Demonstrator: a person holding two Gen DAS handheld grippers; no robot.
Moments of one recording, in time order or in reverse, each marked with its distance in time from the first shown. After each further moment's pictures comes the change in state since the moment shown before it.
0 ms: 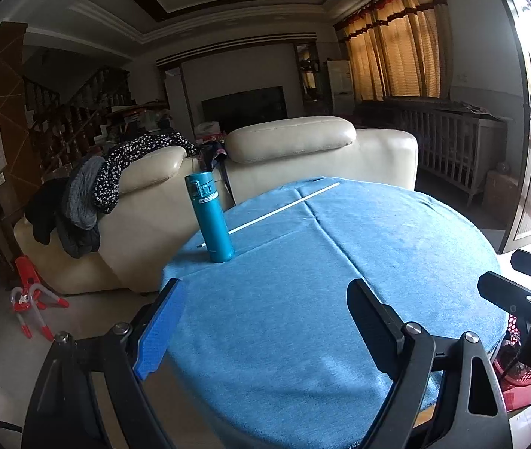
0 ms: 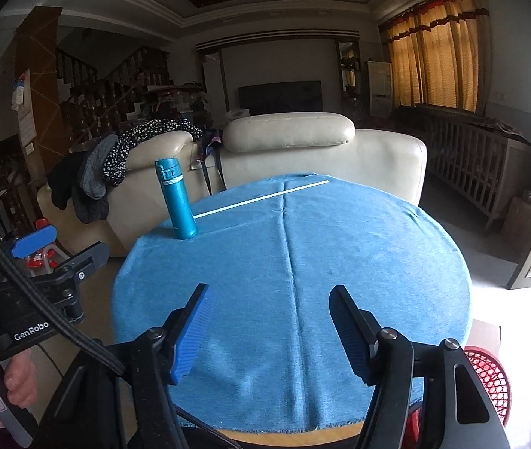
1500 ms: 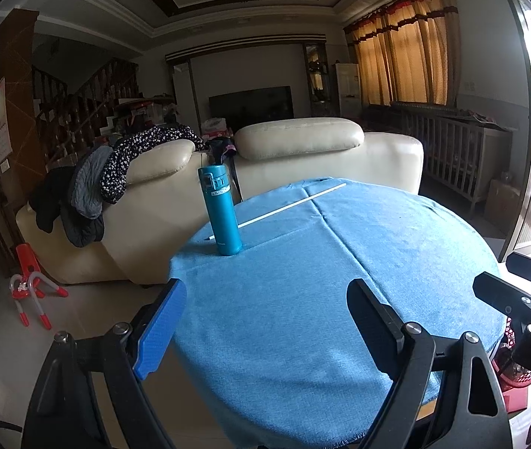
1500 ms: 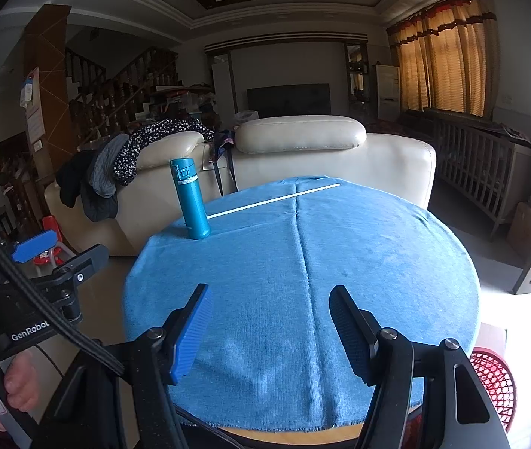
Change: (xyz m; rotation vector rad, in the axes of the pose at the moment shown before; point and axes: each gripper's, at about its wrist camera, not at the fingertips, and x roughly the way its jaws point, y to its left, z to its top) left arm -0.007 0.015 -0.009 -0.042 0.008 0.000; right arm -0.002 0.019 -0.002 -0.023 -0.010 0.021
